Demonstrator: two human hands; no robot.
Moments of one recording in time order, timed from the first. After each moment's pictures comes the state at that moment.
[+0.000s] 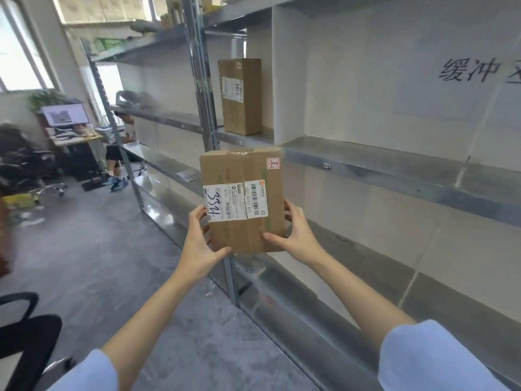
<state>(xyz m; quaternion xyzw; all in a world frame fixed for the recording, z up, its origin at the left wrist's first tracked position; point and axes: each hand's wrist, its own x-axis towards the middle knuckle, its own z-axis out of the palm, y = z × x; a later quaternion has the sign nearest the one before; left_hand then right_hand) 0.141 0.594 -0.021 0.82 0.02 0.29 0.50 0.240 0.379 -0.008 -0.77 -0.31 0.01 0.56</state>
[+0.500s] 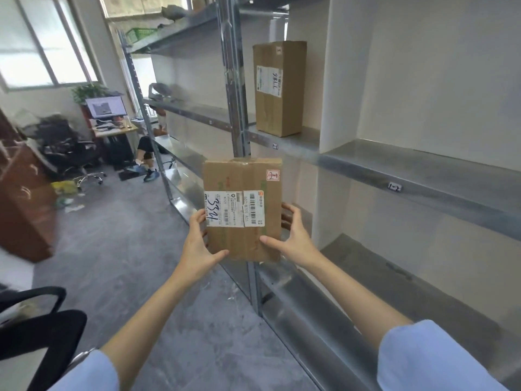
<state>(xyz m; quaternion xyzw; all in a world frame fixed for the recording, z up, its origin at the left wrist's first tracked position) 0.232 0.712 -0.040 0.83 0.09 0.29 0.46 0.364 0.508 -0.039 -0.74 -0.33 0.09 0.58</state>
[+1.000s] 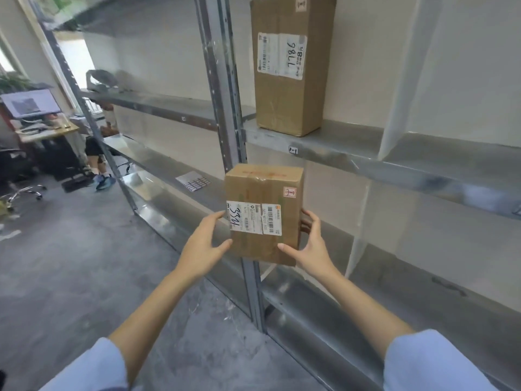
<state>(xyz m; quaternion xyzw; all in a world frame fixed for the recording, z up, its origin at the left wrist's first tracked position) 0.412 0.883 -0.067 0.93 0.03 0.18 0.33 0.495 0.633 -0.104 -0.78 -0.19 -0.01 0.60</state>
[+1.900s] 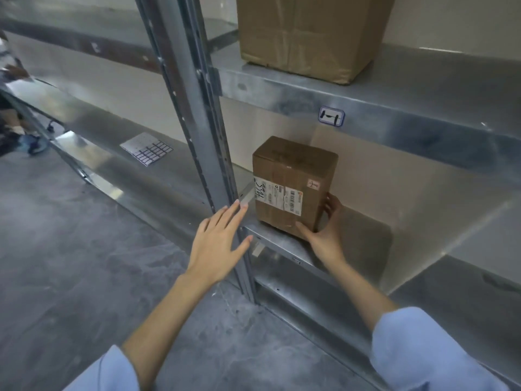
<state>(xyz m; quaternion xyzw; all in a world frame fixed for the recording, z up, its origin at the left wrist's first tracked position) 0.588 0.915 -0.175 0.99 -0.06 0.08 0.07 0.665 0.676 -0.228 -0.77 -0.01 -0.10 0.63</state>
